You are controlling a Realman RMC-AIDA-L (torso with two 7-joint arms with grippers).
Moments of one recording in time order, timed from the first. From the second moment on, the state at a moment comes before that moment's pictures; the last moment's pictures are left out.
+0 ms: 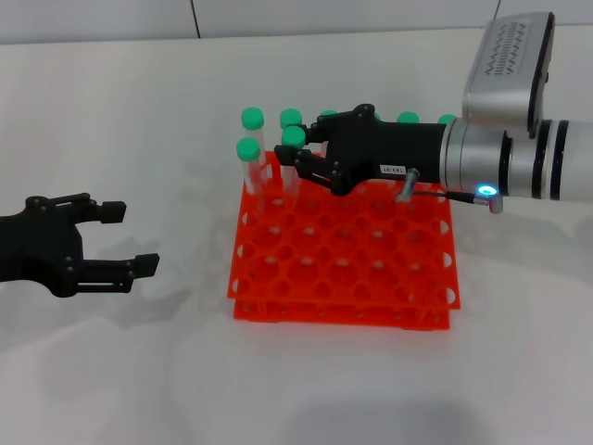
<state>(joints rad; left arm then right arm) -0.26 -2.08 0.87 1.22 2.03 1.68 -1.67 0.59 2.03 -1.68 -0.74 -1.15 -0.92 1.30</state>
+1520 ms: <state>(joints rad) -0.28 -2.08 0.87 1.20 2.03 1.68 -1.67 0.61 2.03 -1.69 -0.71 -1.15 -0.91 1.30</state>
